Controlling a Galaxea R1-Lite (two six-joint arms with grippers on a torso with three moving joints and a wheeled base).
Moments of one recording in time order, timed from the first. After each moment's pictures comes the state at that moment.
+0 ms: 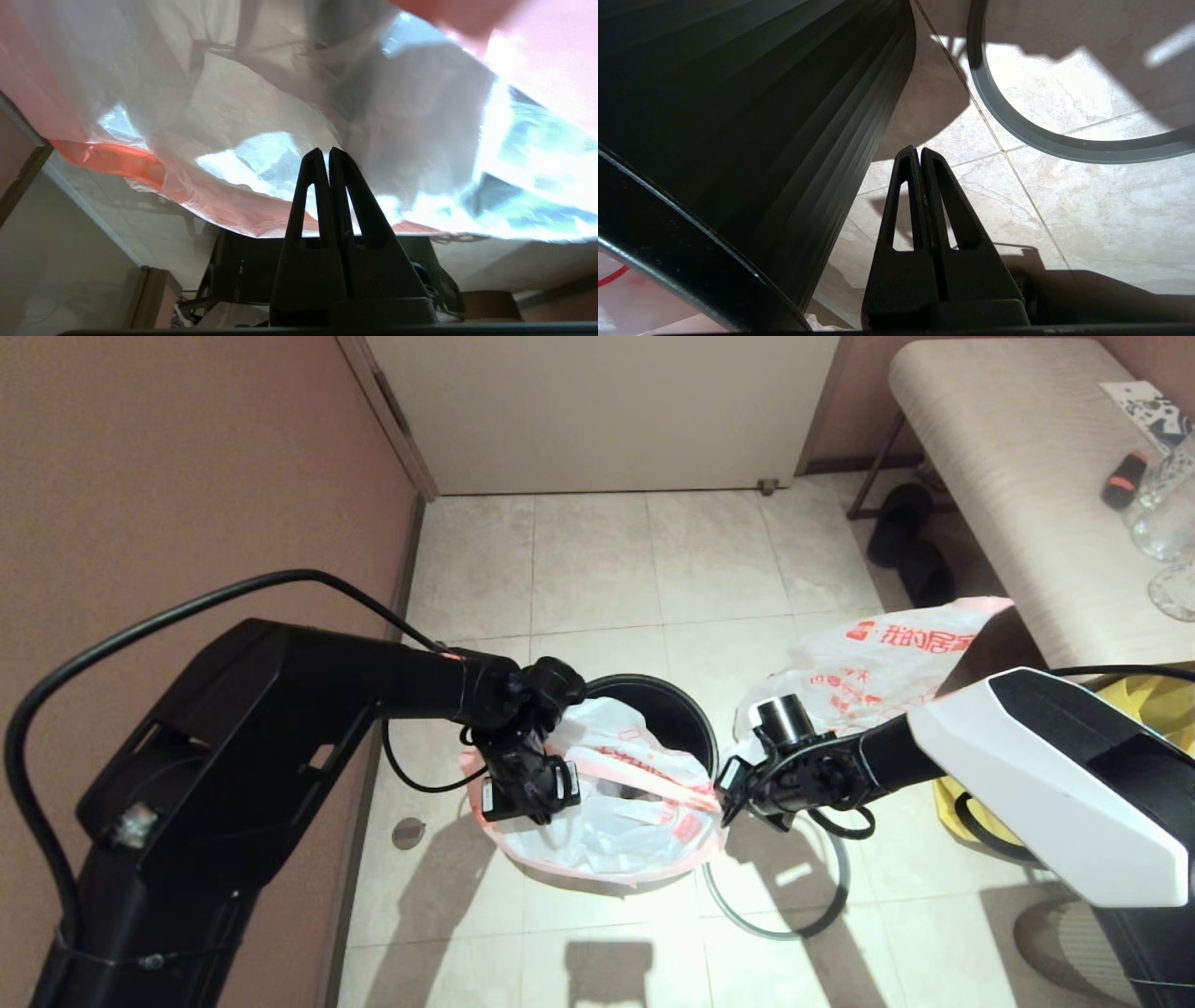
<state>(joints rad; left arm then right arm) -0.46 2.34 -1.82 0.71 0.13 -0.58 0.41 2.45 -1.59 -0.07 0.03 0.87</state>
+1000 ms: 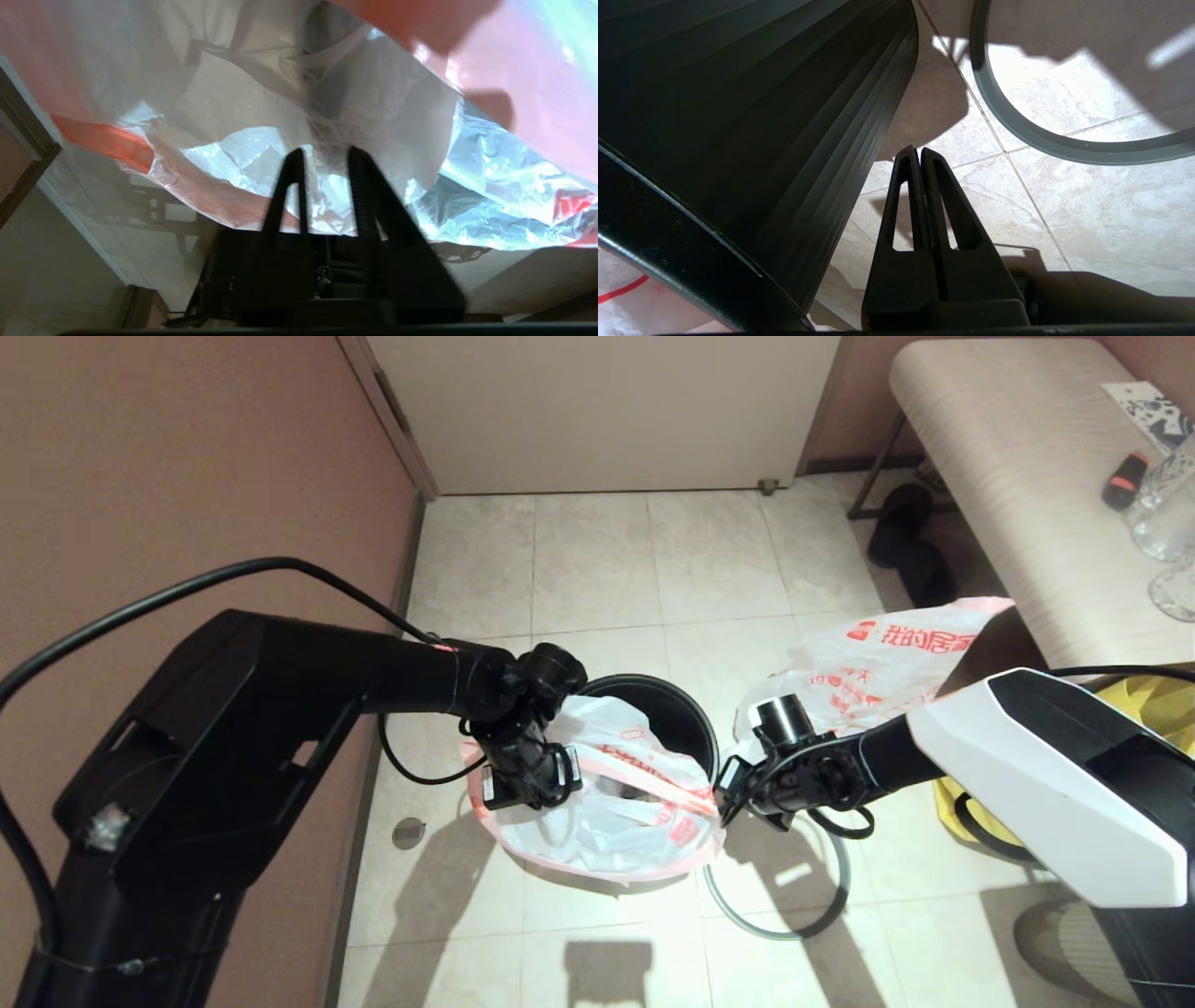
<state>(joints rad) -0.47 2.31 -1.81 0.66 0.17 -0.60 0.41 2.45 -1.59 -0.07 0.03 0.87</state>
